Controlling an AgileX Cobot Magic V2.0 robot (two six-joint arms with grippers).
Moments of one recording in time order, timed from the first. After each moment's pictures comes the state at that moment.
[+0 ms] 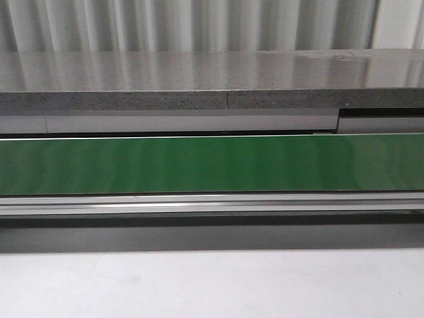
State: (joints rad) left arm -0.08 -0.01 0.00 -0.03 0.14 0.08; right arm 0.10 0.18 -0.48 0.12 0.67 -0.09
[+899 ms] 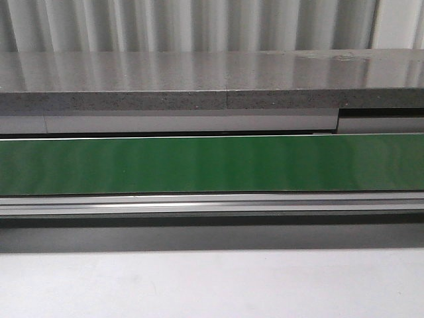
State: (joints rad) left arm -0.08 -0.01 0.00 -0.03 0.15 0.08; right arm 0.10 0.18 -0.48 0.12 0.67 -0.09
